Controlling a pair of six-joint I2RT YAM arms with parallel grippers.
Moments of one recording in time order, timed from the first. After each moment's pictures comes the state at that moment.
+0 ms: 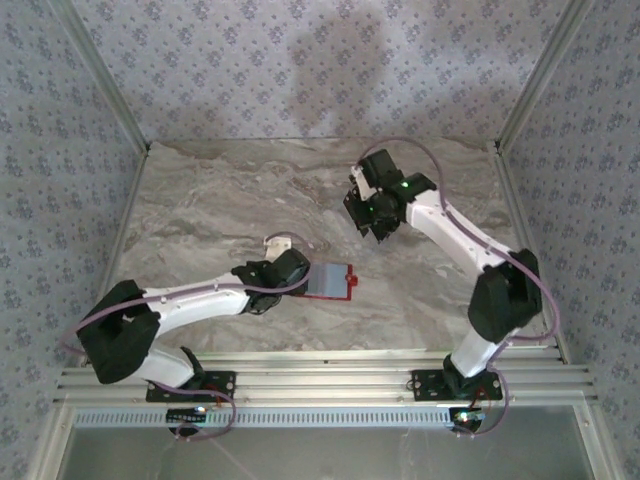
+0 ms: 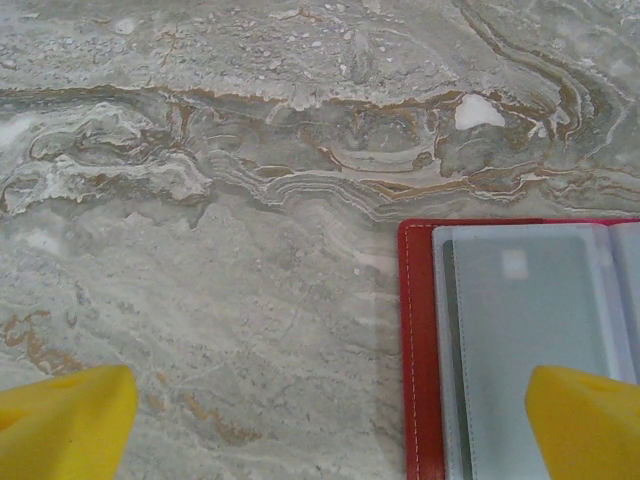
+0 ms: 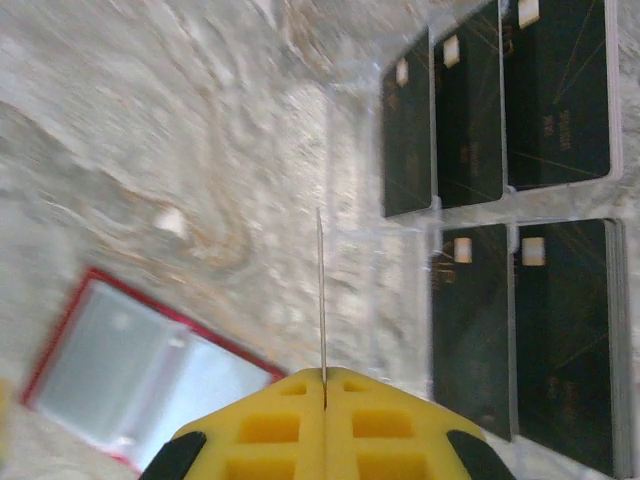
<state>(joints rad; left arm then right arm) -0.93 1.43 0.76 -0.37 -0.54 -0.68 0.52 1.63 1.44 -0.81 -0.05 0.15</state>
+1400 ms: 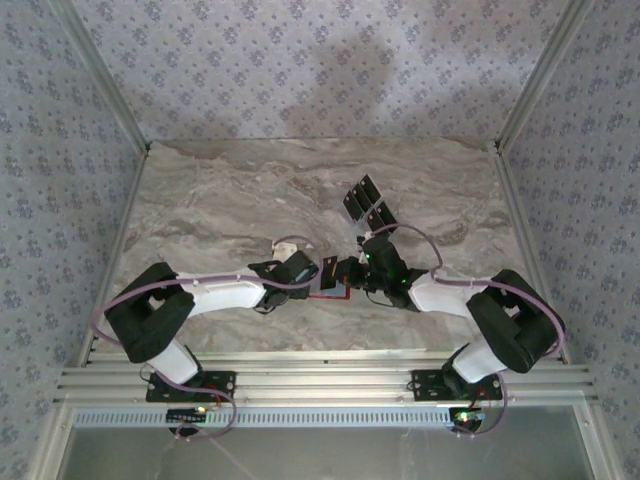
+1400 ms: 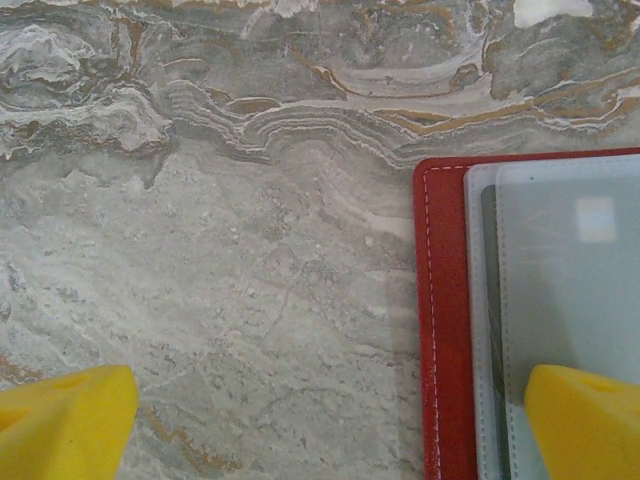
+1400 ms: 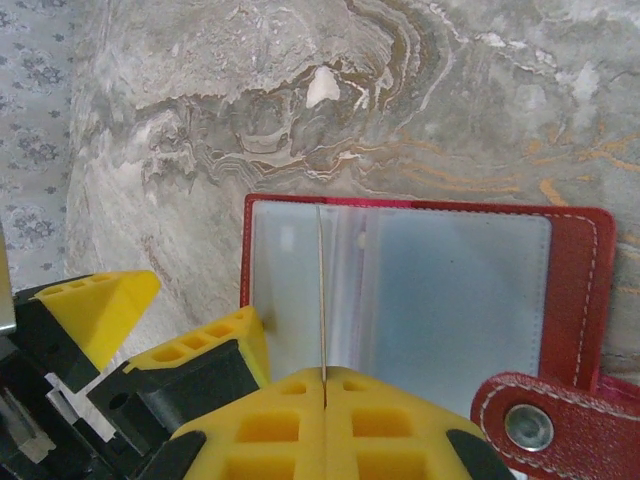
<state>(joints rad) -0.92 1.60 0.78 -0.36 -0.52 -0.68 0.69 1.48 0.55 0.30 -0.25 0.93</state>
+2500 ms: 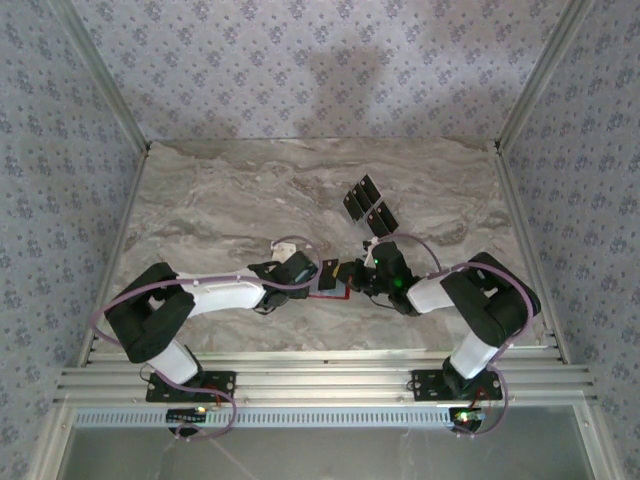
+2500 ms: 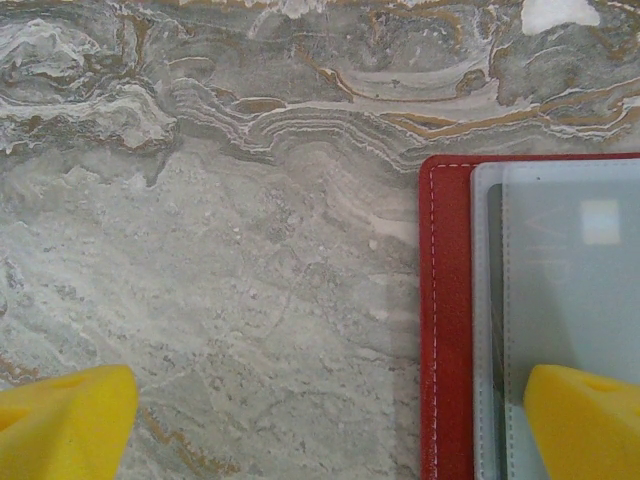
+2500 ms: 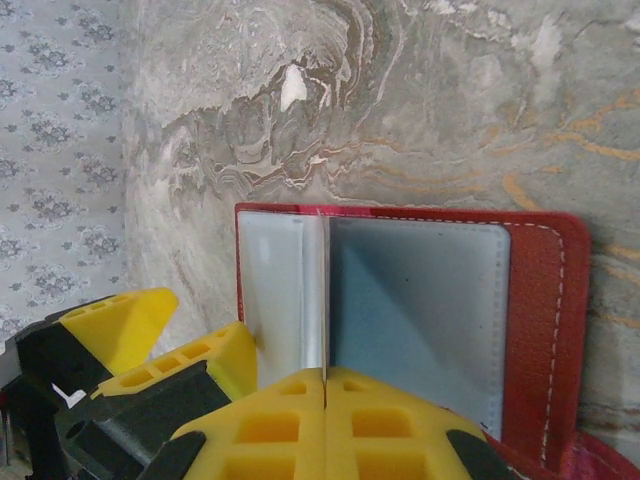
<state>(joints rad) -0.92 1.59 0.77 -0.34 -0.52 -0.70 0.61 1.65 0.44 0.67 -0.39 1.05</state>
